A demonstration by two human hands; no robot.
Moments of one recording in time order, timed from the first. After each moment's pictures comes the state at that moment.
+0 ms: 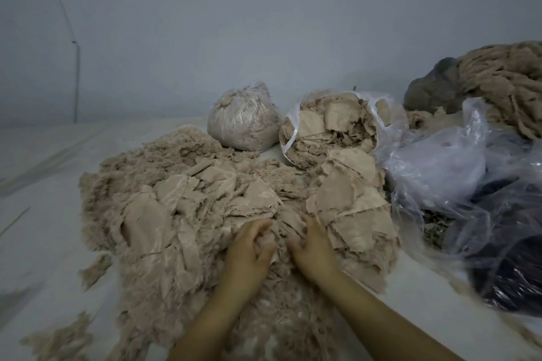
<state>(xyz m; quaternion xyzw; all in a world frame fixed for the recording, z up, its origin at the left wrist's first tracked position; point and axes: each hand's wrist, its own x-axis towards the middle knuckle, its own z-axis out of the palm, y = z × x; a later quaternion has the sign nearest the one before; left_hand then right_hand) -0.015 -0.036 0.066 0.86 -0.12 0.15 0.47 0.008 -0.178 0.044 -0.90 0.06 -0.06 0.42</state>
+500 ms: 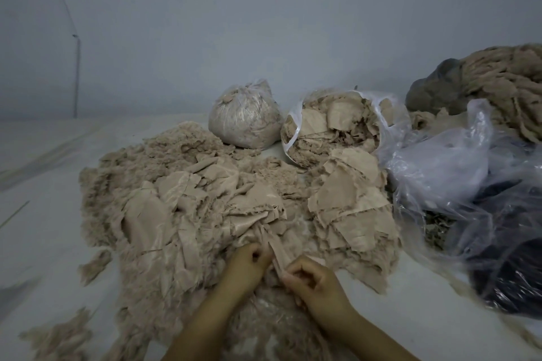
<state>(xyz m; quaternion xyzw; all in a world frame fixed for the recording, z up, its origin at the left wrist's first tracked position) -0.004 -0.028 0.045 0.89 -0.03 -0.03 0.45 -0.054 -0.183 0.026 -0.76 -0.11 -0.03 0.64</state>
